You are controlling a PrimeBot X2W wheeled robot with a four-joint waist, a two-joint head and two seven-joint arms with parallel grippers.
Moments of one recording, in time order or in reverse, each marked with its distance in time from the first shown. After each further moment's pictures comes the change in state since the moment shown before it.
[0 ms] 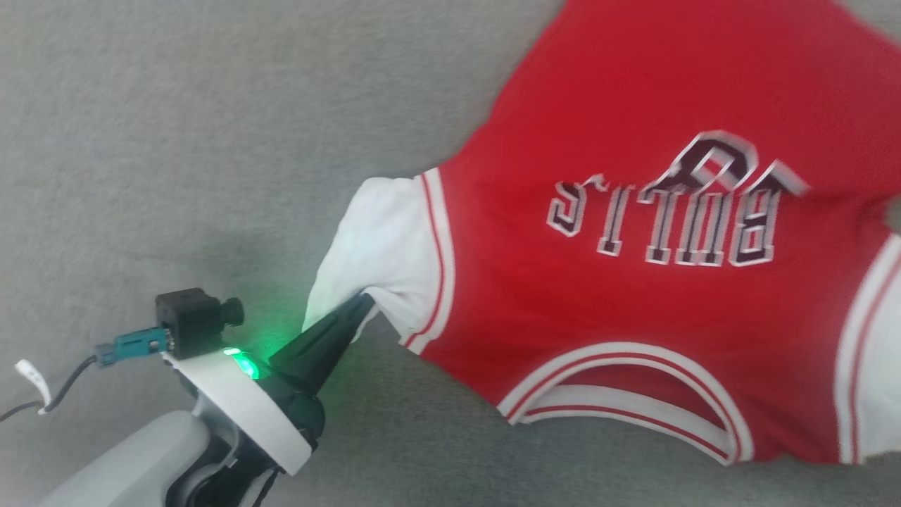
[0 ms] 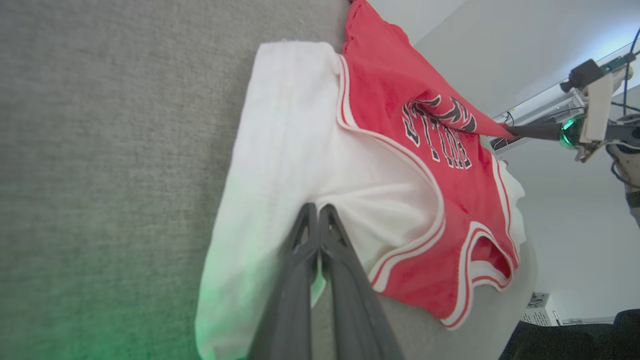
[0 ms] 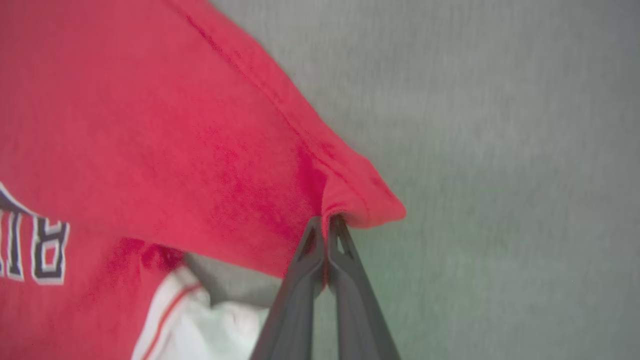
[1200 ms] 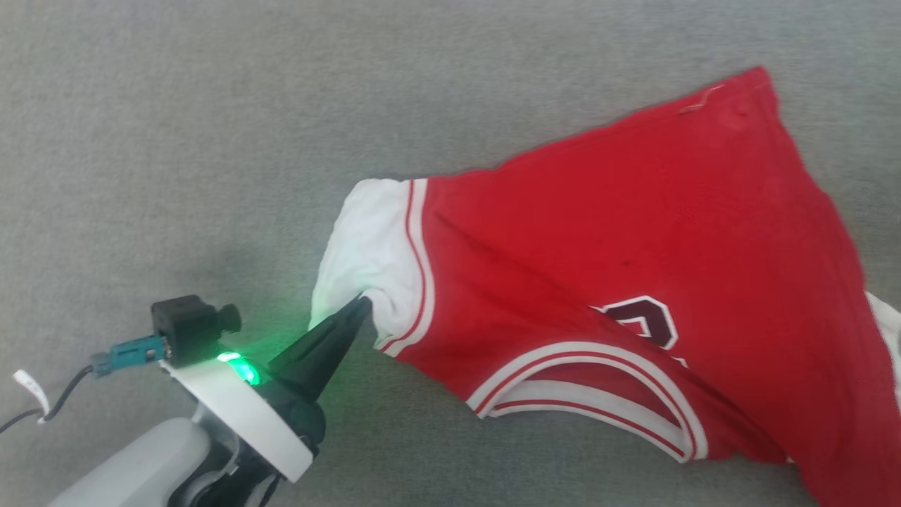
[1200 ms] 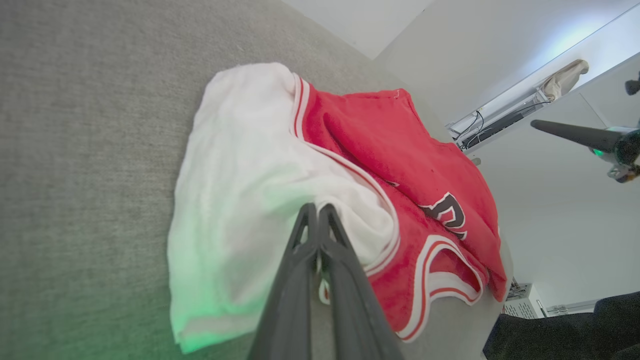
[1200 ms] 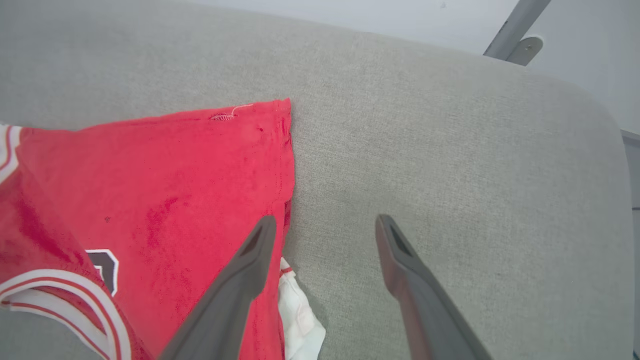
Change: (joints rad) left arm 0.057 0.006 0.059 -0.024 0.026 0.001 0.000; right arm 0.418 0.139 -0.231 -0.563 0.067 0.000 -0.076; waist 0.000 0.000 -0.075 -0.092
